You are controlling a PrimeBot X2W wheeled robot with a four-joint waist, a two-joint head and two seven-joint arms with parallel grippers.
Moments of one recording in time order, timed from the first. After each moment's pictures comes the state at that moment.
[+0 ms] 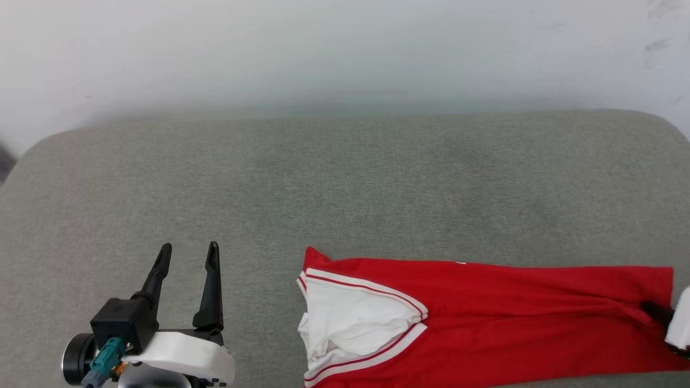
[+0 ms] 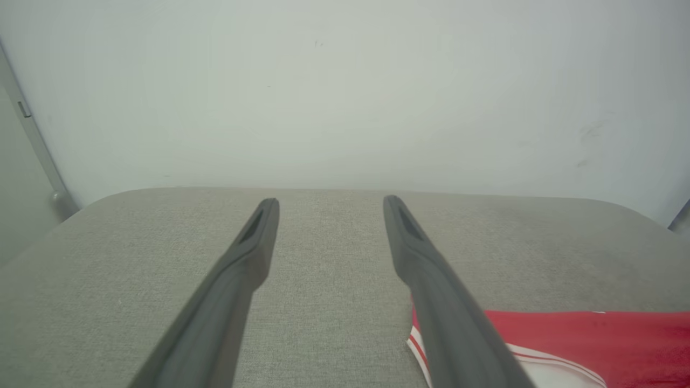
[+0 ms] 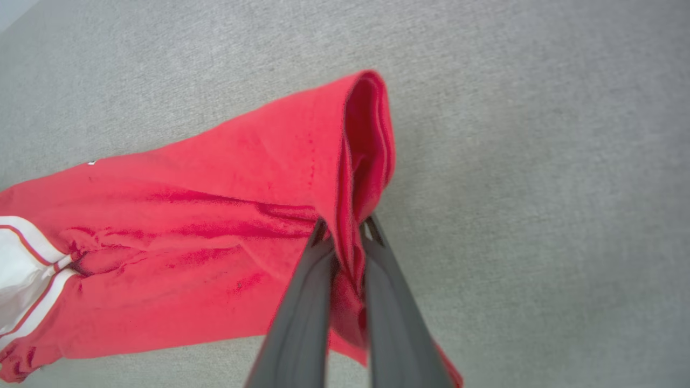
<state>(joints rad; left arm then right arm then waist) -0.07 0.55 -0.51 -0.16 -0.66 0.45 -0.24 -0.22 -0.37 -0.19 0.39 0.57 0.13 0.78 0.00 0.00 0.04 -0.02</state>
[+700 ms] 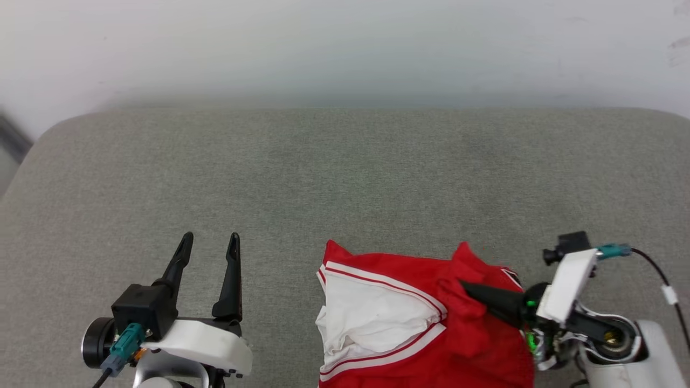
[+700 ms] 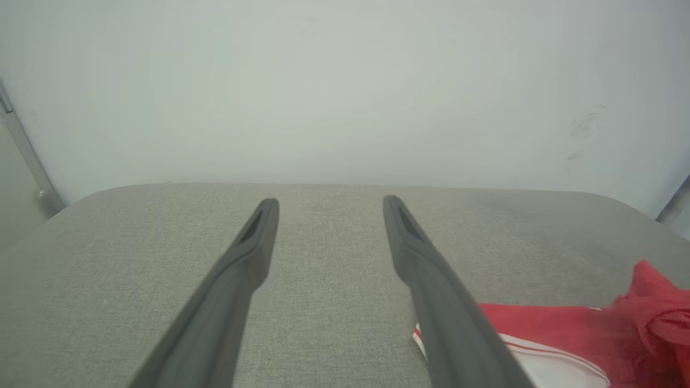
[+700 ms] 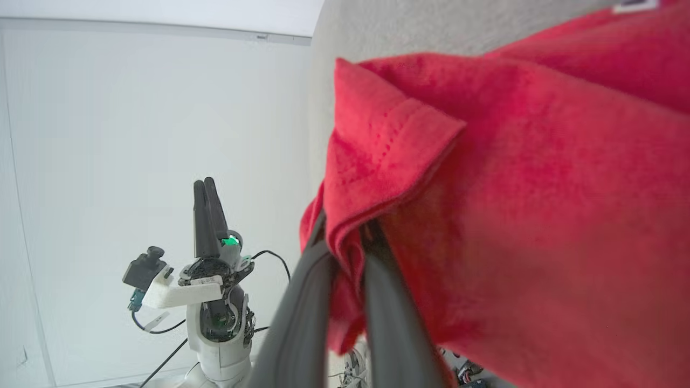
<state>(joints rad) -0.12 0.54 -0.55 -0.16 -0.66 0.43 -0.21 -0.29 -0.05 -0.15 0.40 1.23 0.13 1.04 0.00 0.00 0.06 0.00</state>
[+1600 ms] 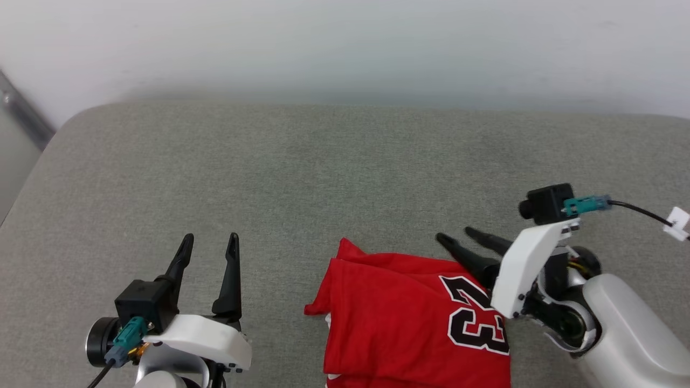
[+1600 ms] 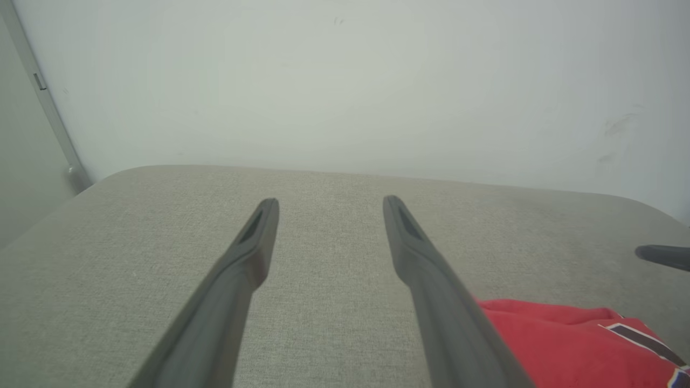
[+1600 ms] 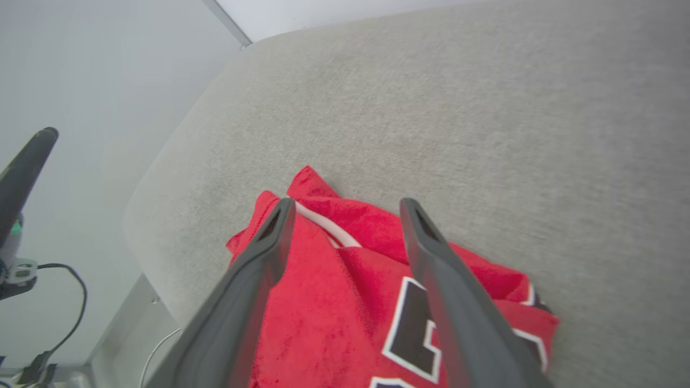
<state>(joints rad) -0.15 0.51 -0.55 -0.08 -0.67 0.40 -0.23 -0.43 -0.27 0.46 0.32 0.90 0.13 0.42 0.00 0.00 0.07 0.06</state>
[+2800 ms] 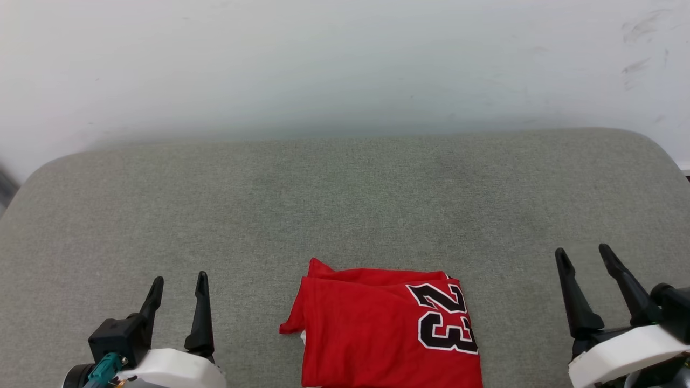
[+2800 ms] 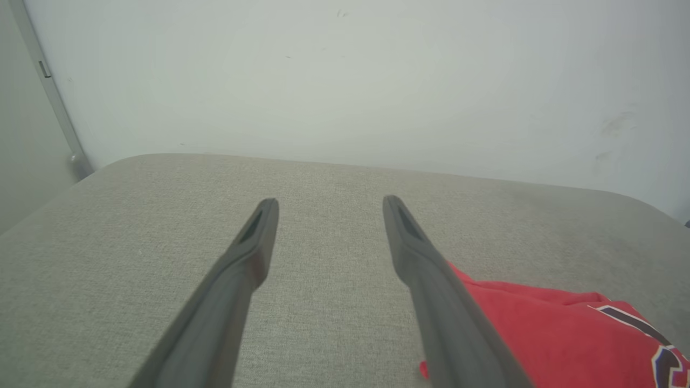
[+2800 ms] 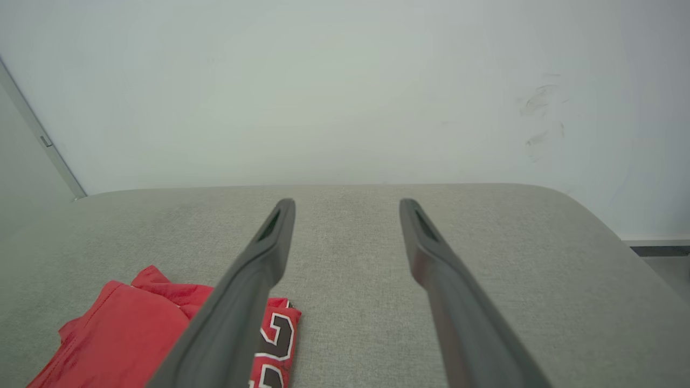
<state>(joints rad) 0.00 0.51 -0.46 -0.05 -0.70 0.41 -0.26 0.08 -0.12 -0.03 -0.17 0.24 0.13 0.07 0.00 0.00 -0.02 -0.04</state>
